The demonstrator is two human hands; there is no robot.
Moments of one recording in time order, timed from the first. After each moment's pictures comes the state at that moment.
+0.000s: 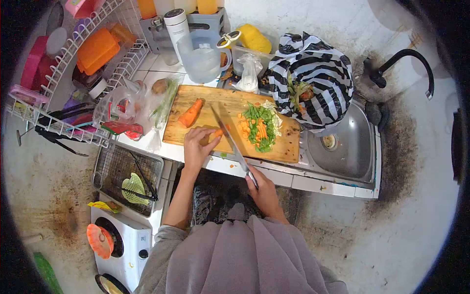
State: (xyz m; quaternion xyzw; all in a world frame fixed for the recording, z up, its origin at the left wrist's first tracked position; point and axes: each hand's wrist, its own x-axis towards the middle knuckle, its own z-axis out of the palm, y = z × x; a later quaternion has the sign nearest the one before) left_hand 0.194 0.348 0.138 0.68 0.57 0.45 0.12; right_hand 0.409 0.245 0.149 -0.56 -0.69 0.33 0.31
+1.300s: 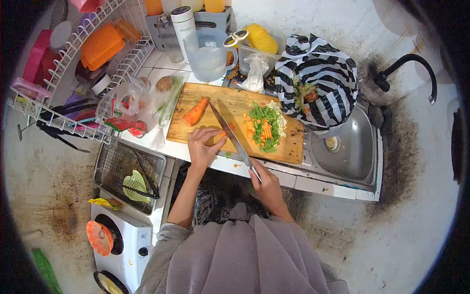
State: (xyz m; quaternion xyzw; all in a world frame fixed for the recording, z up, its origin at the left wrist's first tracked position) left_hand 0.198 0.345 0.129 0.68 0.57 0.47 0.05; right_hand 0.405 0.260 0.158 -0.54 -0.73 0.25 0.34
